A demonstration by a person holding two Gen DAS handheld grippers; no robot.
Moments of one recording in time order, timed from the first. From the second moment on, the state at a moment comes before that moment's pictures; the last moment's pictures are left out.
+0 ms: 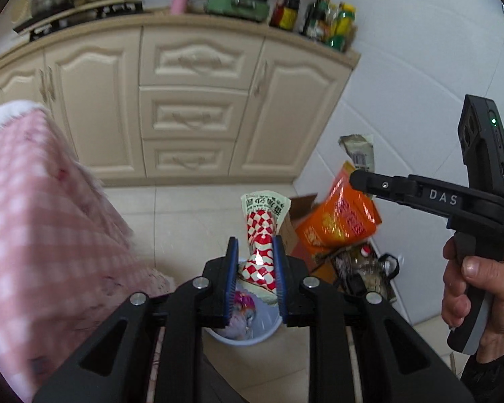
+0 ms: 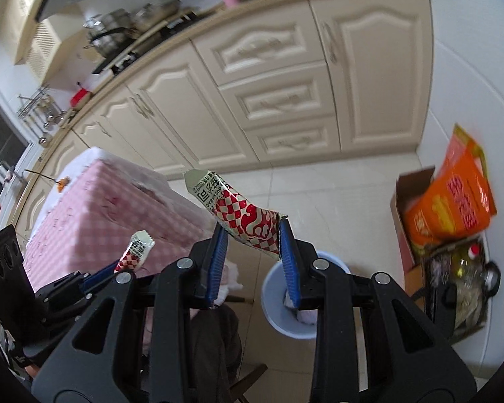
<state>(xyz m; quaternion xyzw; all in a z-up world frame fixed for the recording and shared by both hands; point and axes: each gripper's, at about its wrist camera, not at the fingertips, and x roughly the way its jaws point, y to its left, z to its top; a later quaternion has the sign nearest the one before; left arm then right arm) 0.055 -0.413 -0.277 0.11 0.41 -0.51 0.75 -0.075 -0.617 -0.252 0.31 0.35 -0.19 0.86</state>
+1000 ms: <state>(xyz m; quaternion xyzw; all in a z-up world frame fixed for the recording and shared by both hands) 0.070 -0.425 -0.259 0.13 0.39 -0.47 0.78 -0.077 -0.640 -0.287 0.35 0.38 -0.24 0.82</state>
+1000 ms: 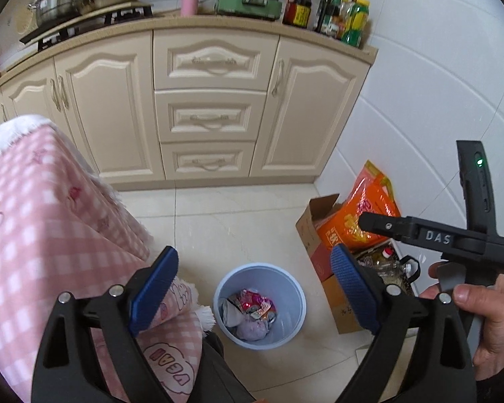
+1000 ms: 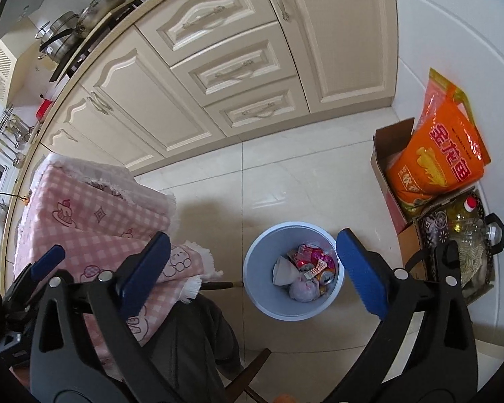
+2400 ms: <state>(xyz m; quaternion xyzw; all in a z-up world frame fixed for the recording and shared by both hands) 0.150 -0.135 -0.079 0.00 0.21 -0.27 0.94 0.089 -0.393 -0.064 0.15 0.26 -0.03 0.95</state>
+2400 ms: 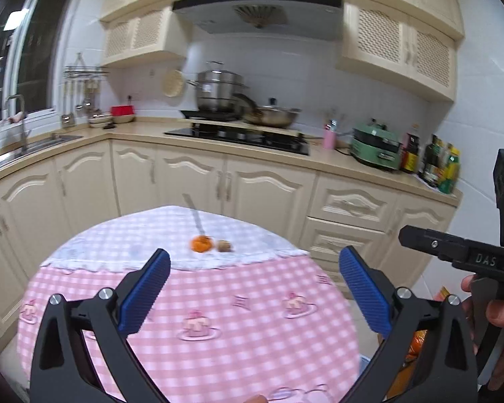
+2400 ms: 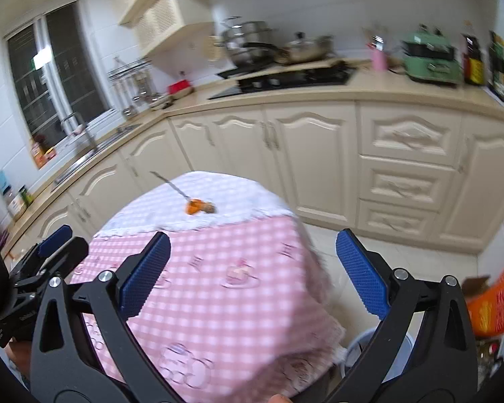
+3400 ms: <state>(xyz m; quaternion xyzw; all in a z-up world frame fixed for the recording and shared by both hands) 0.417 -0.194 -0.215 0.14 0.37 -0.21 0.90 0.284 -0.366 -0.169 0.08 0.39 0.03 0.92</state>
